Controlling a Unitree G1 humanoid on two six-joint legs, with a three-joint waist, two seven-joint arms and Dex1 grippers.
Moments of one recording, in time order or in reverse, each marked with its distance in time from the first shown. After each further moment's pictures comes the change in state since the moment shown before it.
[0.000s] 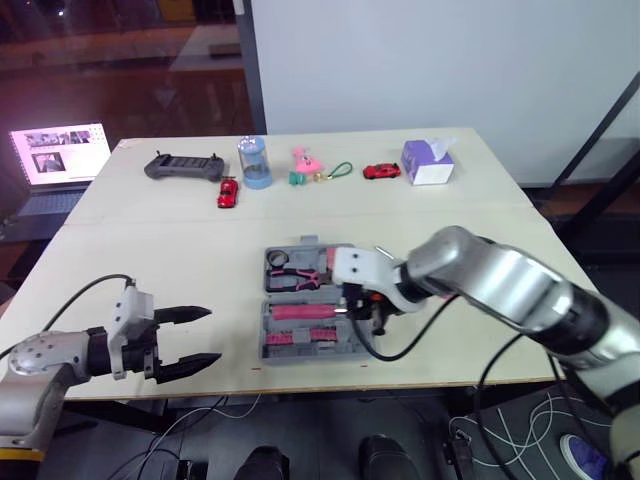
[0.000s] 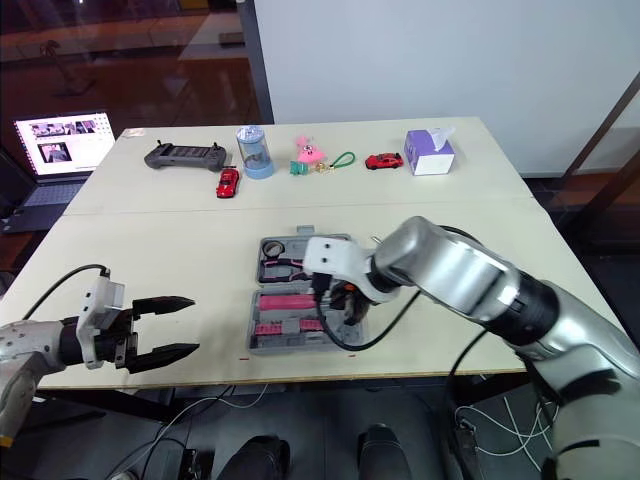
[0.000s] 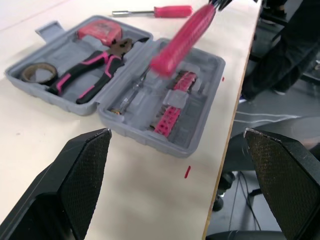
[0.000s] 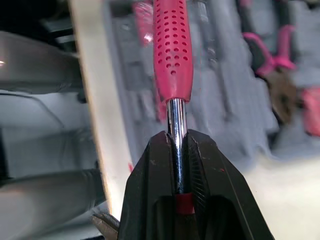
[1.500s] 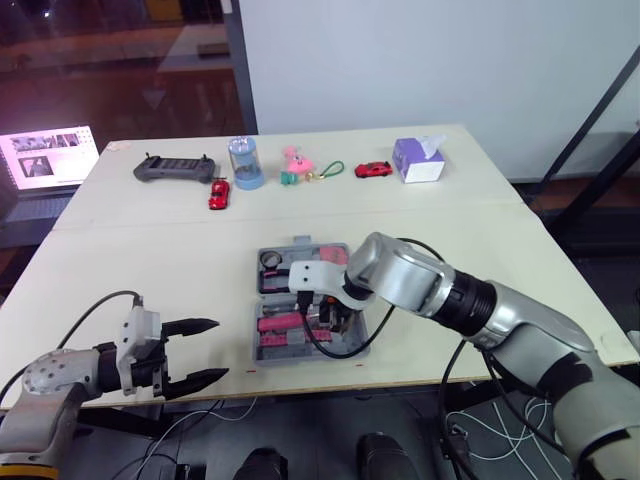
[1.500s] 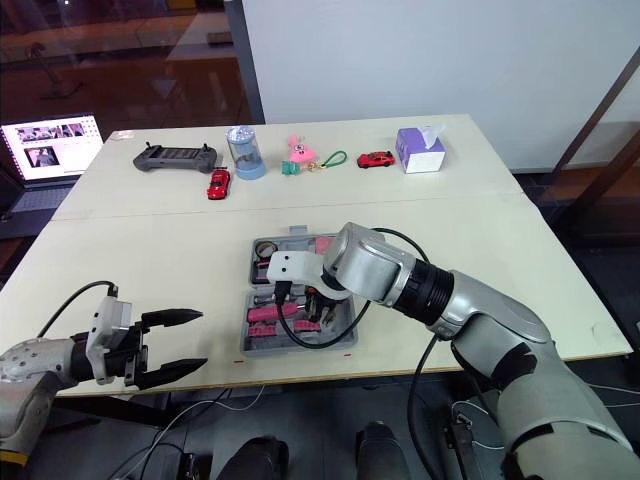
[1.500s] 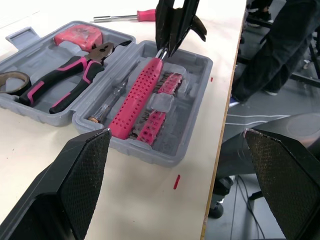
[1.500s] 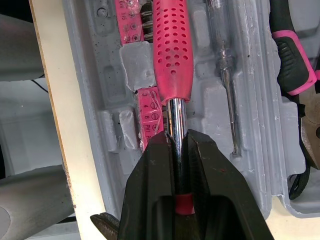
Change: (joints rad) left arm 0.056 -0.070 -0.014 0.025 0.021 -0.126 -0.003; right arm -0.079 0.263 0.205 0.385 -0.250 -0.123 0.091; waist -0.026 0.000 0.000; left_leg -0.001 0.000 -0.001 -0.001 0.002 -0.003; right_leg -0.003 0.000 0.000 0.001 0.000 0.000
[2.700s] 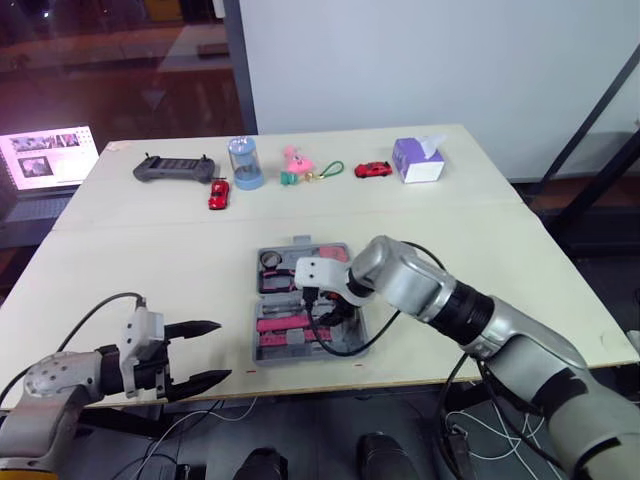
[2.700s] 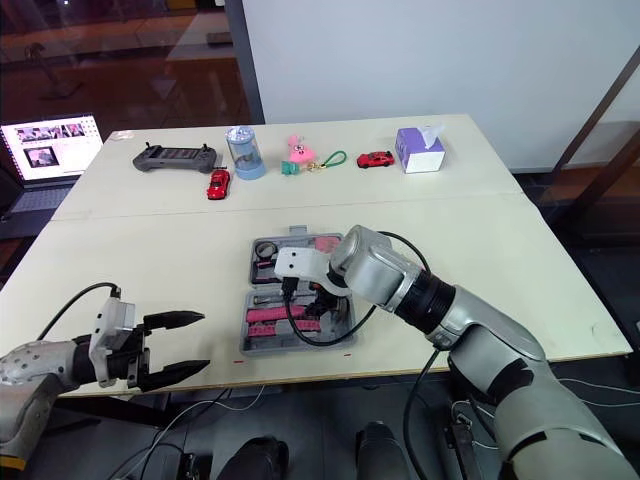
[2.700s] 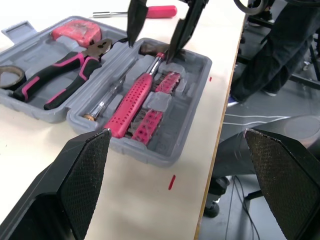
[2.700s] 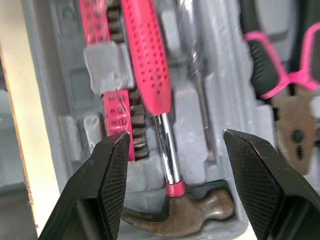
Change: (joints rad) left arm 0.015 0.000 -0.001 -0.054 -0.002 0.051 0.028; right arm 0.112 0.023 -0.132 0.038 -0.149 -0.137 0.036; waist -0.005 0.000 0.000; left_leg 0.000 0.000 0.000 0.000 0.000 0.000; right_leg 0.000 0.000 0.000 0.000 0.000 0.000
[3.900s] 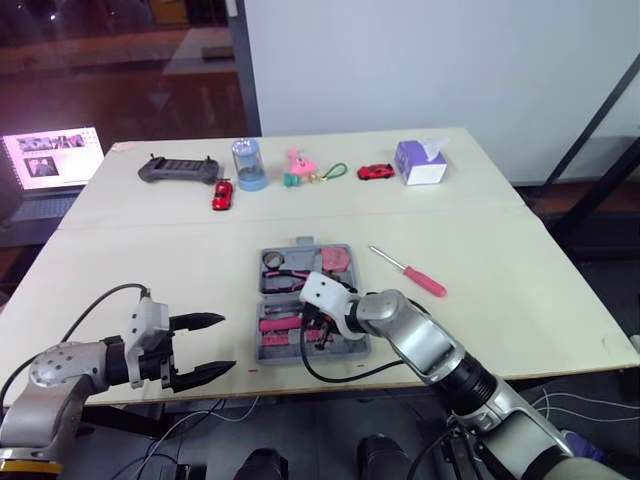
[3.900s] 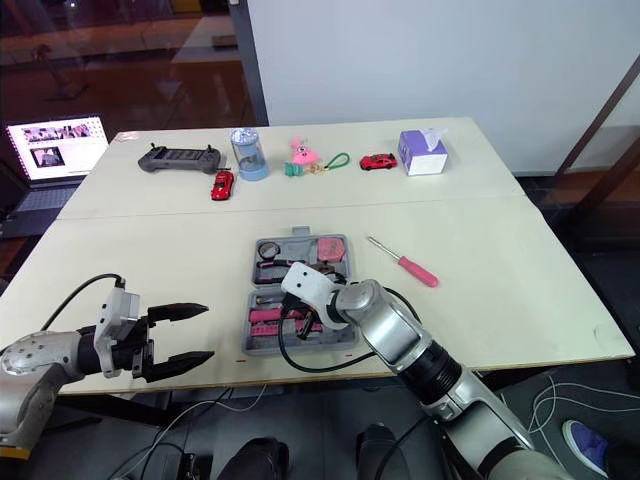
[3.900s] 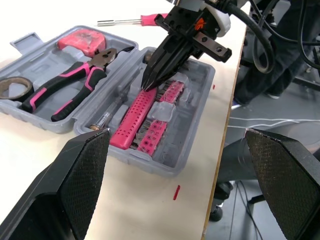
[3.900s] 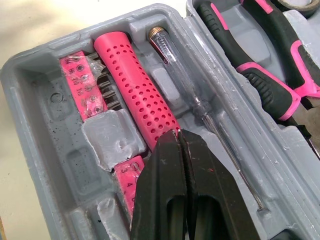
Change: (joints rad) left arm -0.032 0.004 -0.006 -0.015 -0.002 0.049 0.018; right arm 0.436 0.138 -0.222 -0.083 -0.024 -0.142 -0.376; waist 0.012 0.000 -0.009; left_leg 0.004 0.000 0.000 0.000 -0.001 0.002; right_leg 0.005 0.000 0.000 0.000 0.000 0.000
